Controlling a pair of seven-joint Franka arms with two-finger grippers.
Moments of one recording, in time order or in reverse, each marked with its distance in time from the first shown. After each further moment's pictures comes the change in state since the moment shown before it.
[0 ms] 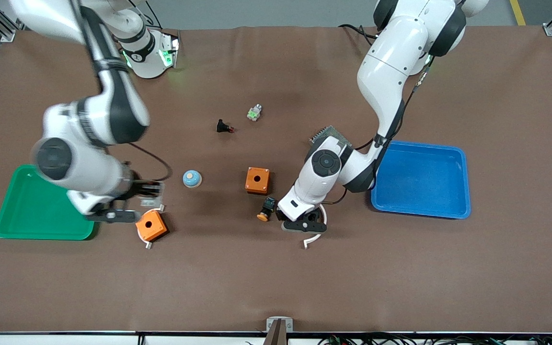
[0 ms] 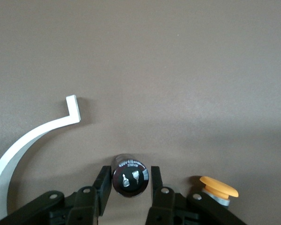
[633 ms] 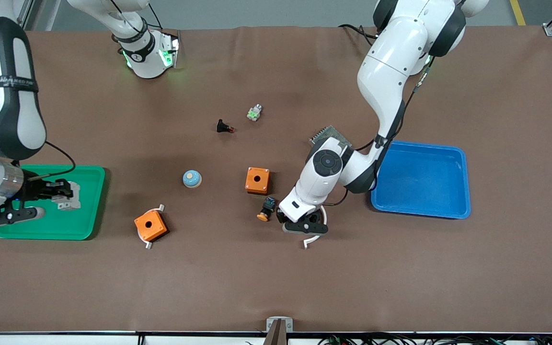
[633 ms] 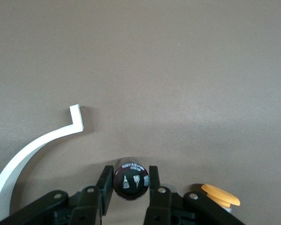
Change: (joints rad) left arm -0.004 0.005 0.012 0.003 0.000 0.018 0.000; right arm -0.346 -0.024 -0.004 -0.140 -0.041 0.155 -0.580
